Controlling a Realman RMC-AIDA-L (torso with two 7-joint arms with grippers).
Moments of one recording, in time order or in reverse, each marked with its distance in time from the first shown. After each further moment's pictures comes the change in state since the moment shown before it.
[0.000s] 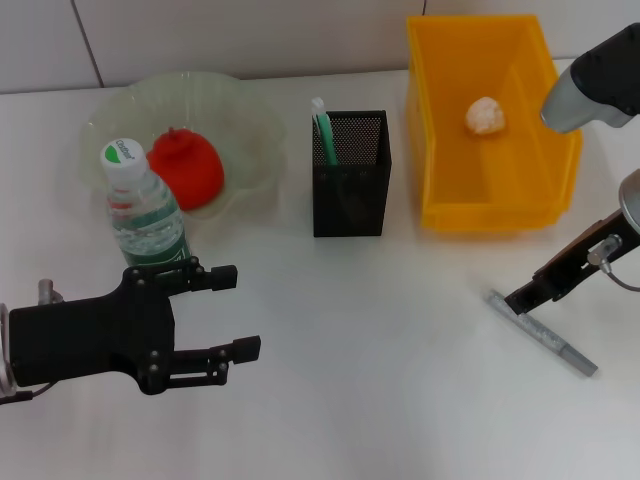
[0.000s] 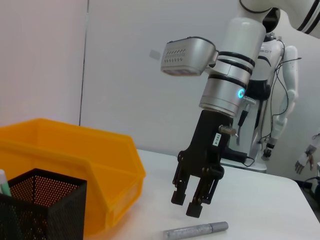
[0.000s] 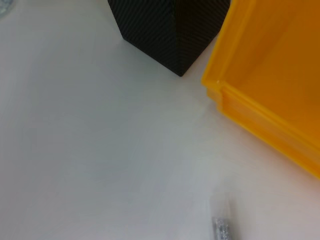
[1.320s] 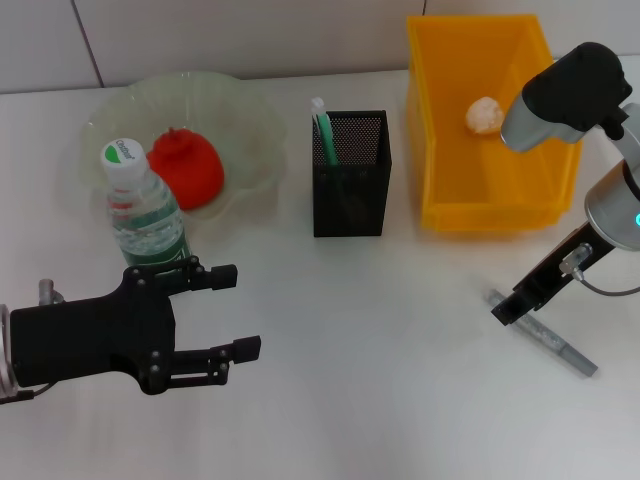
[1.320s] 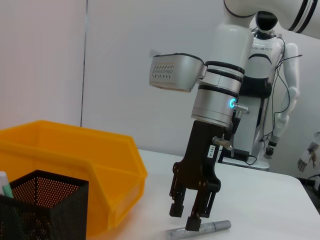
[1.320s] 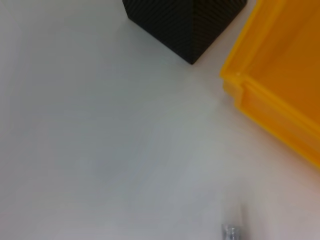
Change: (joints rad) left arm 0.001 -0.001 -0.001 -0.004 0.000 -0.007 0.020; right arm 0.070 0.001 -0.054 0.135 -0.036 0.055 0.001
